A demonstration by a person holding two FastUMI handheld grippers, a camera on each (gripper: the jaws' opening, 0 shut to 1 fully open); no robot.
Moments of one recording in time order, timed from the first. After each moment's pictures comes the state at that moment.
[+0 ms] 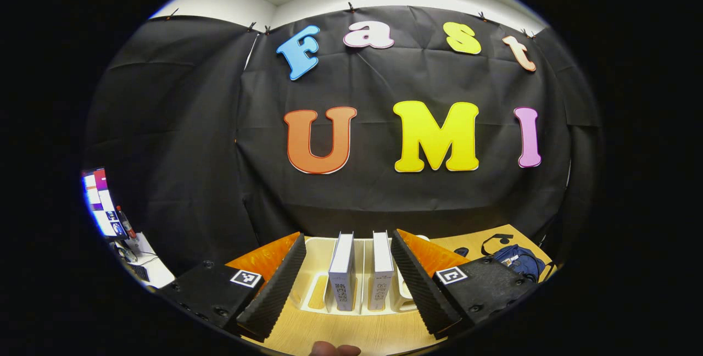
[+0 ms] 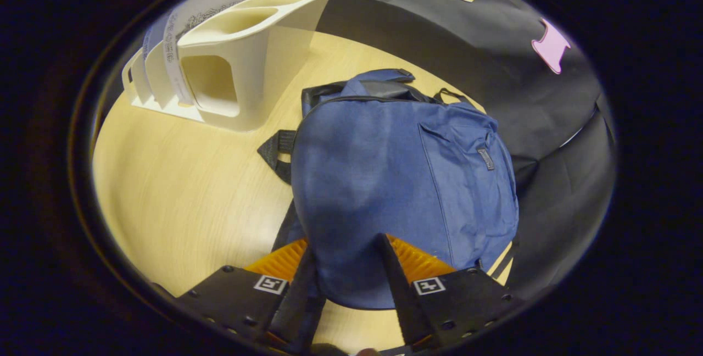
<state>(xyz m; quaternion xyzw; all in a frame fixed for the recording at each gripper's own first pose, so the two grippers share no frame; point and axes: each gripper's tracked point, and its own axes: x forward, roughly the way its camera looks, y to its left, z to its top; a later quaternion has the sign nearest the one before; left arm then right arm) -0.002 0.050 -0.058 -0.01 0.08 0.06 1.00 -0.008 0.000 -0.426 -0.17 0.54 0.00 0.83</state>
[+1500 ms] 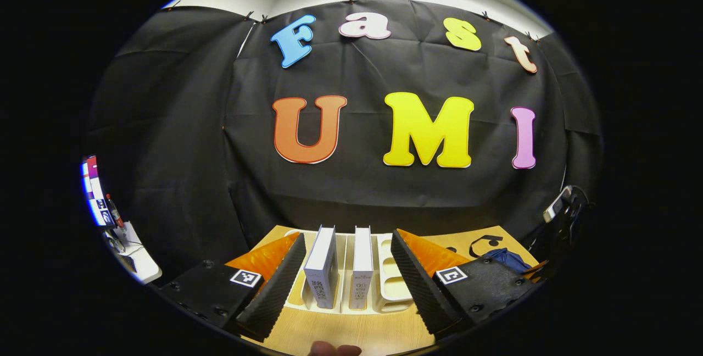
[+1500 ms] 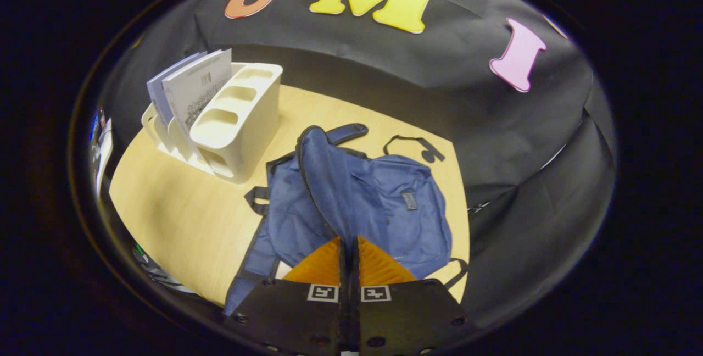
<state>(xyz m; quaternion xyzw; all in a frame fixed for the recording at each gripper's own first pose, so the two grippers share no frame) 0.022 0.019 -0.076 -0.03 0.10 0.04 0.99 0.025 -0.100 -0.262 -0.15 0.46 0.02 0.88</state>
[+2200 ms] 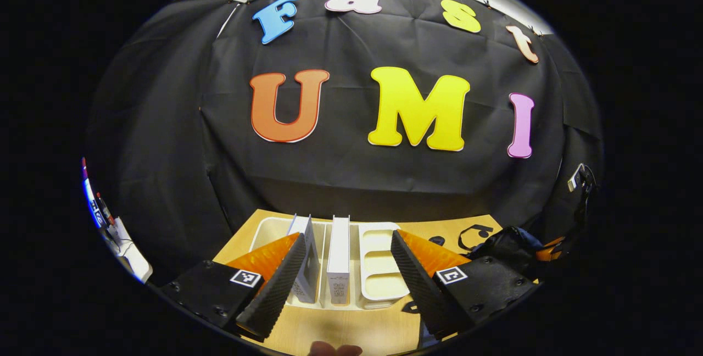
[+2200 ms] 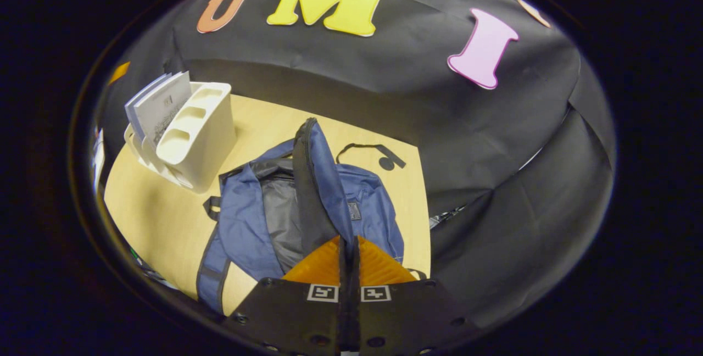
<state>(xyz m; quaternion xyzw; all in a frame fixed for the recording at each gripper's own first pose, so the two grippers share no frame) 0.062 -0.013 -0.093 -0.05 0.18 0.00 0.98 0.056 -0.190 -0.233 -0.14 0.44 -0.01 0.89</state>
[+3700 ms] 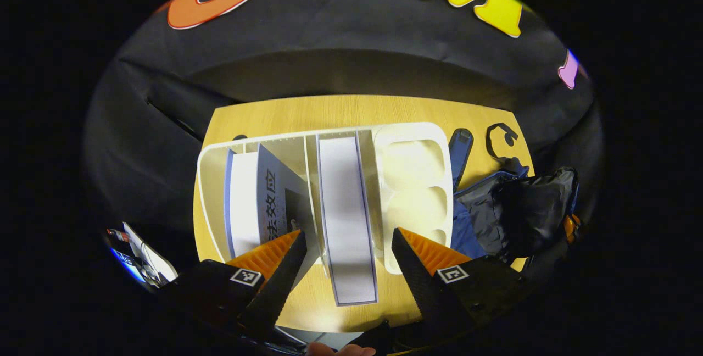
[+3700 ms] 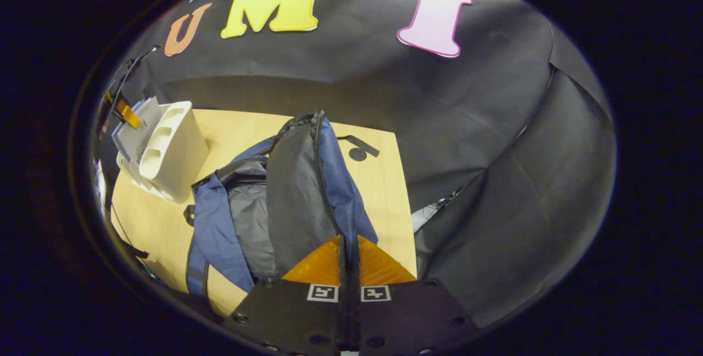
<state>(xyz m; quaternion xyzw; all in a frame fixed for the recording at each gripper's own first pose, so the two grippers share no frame) 0.130 -0.005 -0.244 -0.02 0.60 -0.06 0.80 0.069 -0.275 -0.241 -0.07 0.45 -0.04 0.89</state>
